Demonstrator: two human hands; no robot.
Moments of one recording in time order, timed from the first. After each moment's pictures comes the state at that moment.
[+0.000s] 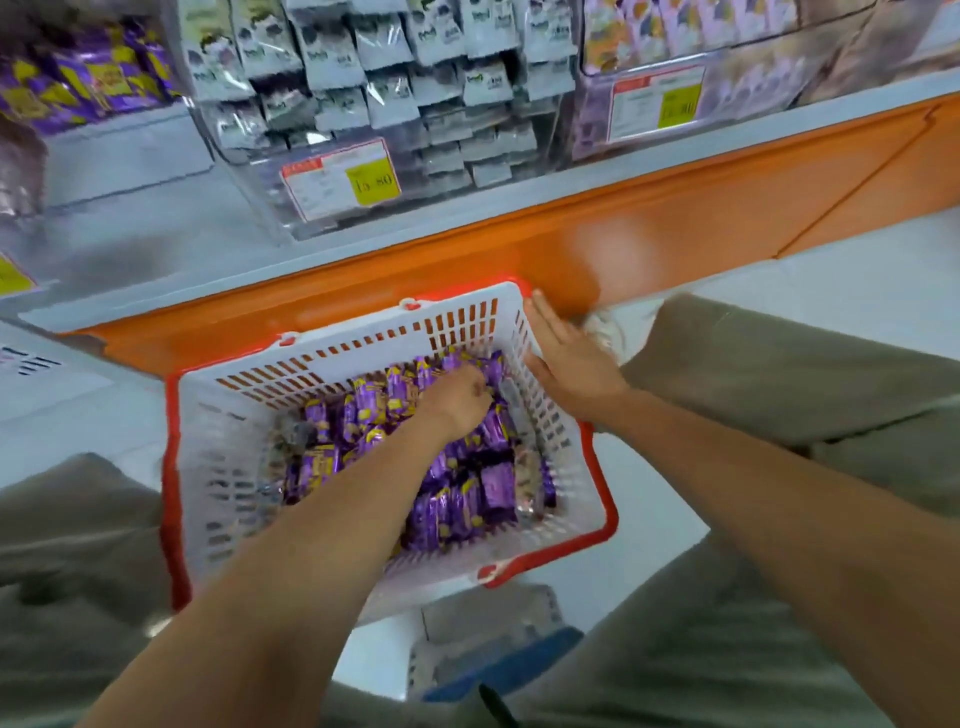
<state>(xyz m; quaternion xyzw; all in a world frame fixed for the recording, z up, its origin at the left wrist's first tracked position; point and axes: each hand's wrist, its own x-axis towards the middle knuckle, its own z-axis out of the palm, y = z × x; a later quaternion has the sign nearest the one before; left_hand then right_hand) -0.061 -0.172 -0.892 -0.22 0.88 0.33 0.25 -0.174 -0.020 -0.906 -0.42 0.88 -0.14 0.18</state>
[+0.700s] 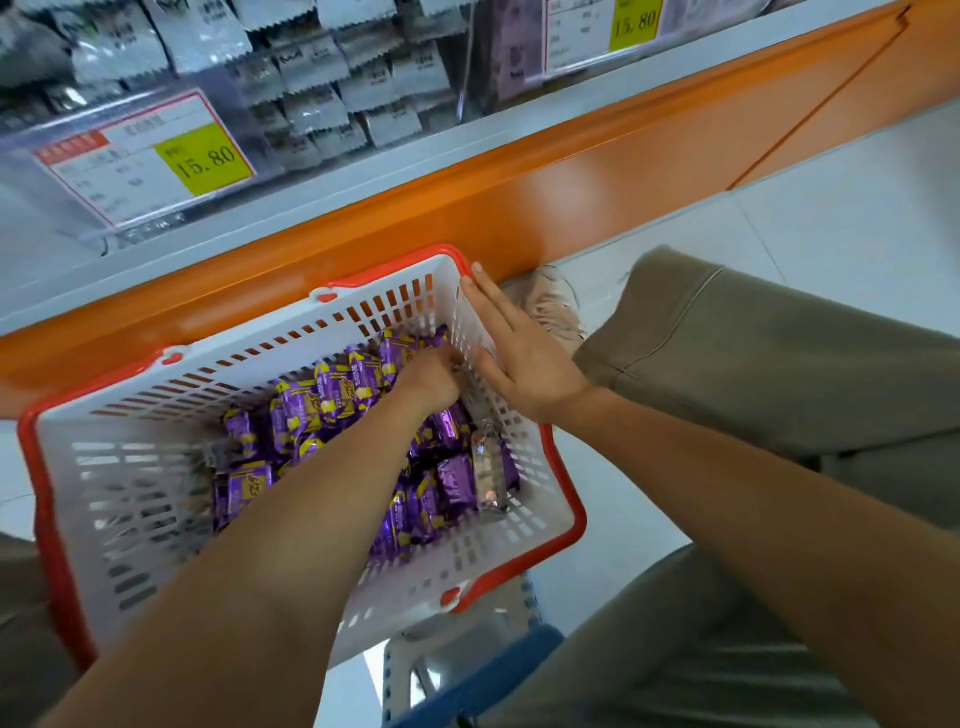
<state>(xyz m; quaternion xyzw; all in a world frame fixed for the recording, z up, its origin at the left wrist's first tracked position) -0.115 -0.161 -0.956 -0.21 0.85 0.37 0.31 -0.169 -0.014 -0.915 -0.43 0.84 -0.30 0.15</state>
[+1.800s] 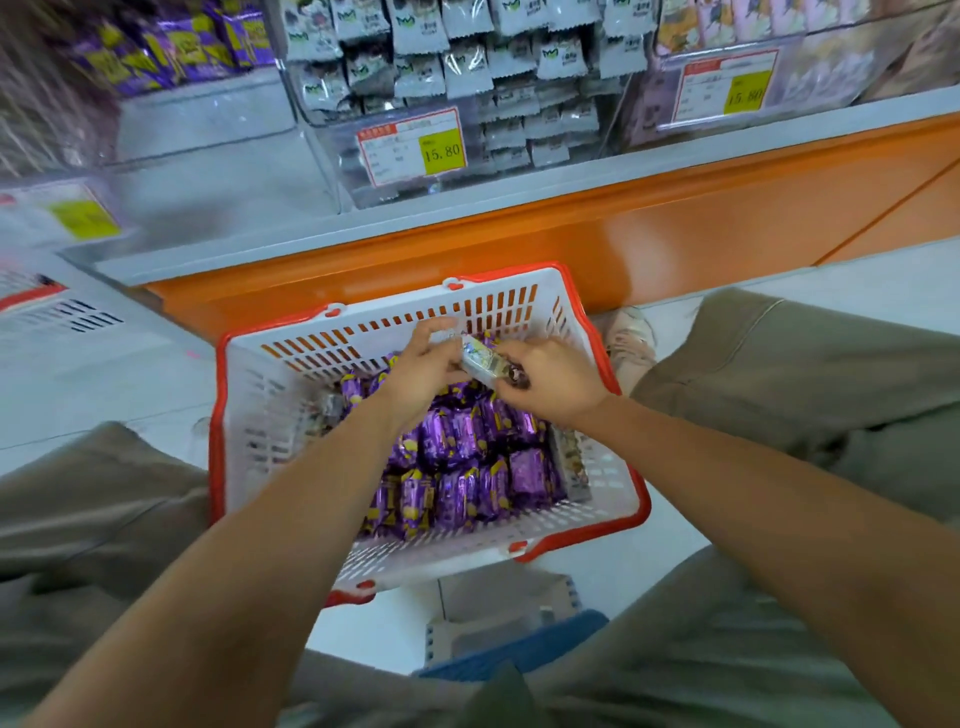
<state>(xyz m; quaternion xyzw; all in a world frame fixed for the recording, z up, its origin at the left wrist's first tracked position) -0.013 -0.216 -0.872 -0.36 0.59 0.72 0.02 -0.120 -0.066 -0.881 -0.50 0.84 -0.16 0.17</state>
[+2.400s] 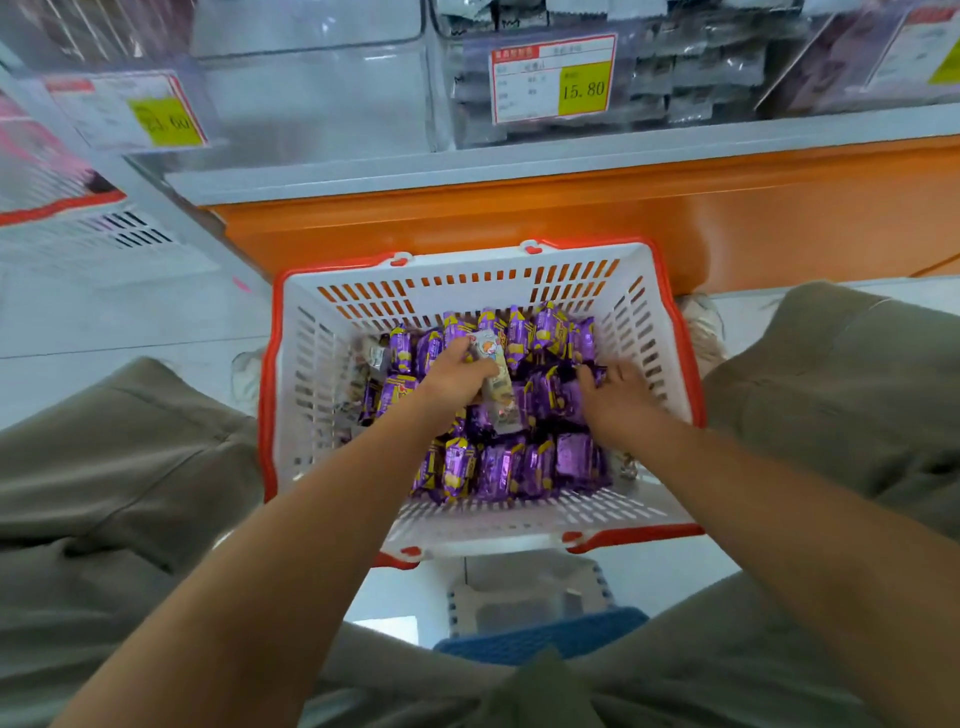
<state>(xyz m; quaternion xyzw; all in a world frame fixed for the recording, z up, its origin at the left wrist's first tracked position) 0.026 -0.231 -0.906 -0.47 0.56 0.67 0.11 -0.103 -0.062 -0.958 -0.41 0.80 0.27 0.35</state>
